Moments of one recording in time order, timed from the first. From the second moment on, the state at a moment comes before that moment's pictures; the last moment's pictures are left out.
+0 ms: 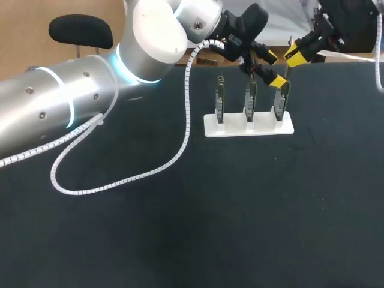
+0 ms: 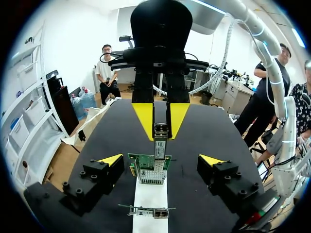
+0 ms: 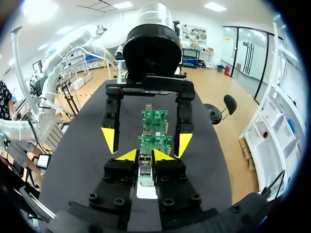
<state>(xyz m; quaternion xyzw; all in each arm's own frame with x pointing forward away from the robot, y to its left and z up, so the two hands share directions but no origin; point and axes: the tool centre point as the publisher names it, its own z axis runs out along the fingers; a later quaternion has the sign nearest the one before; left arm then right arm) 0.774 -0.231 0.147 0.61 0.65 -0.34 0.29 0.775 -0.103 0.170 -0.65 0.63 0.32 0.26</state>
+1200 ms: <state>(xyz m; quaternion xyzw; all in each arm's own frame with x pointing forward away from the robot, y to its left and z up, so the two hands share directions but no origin) 0.774 -0.231 0.147 0.61 0.65 -0.34 0.29 0.777 -0.101 0.171 -0.65 0.64 0.32 0.28</state>
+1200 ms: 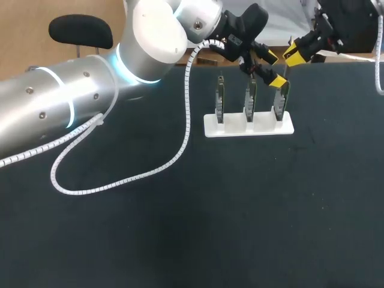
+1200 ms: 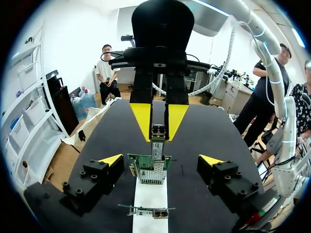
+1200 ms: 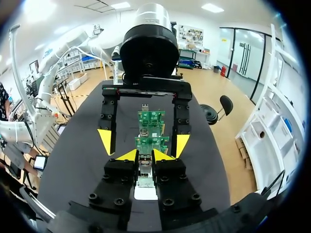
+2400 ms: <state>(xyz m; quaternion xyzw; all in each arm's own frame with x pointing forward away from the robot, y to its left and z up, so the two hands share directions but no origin) 0.774 -0.231 0.147 0.61 0.65 -0.34 0.29 0.777 -0.103 0.175 -0.64 0.64 0.33 0.27</state>
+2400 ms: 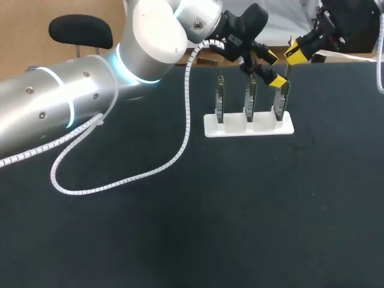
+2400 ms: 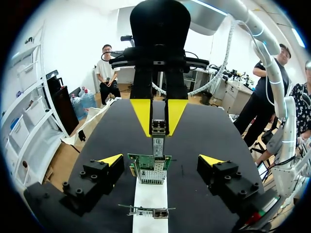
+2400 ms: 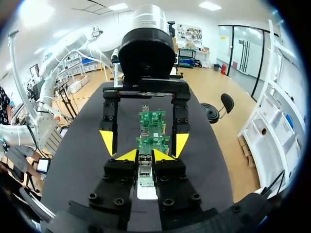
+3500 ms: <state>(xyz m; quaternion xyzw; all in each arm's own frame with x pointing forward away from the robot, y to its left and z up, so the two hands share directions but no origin) 0.774 -0.231 0.147 0.61 0.65 -0.34 0.29 0.778 -0.103 0.171 -0.64 0.64 0.33 0.26</state>
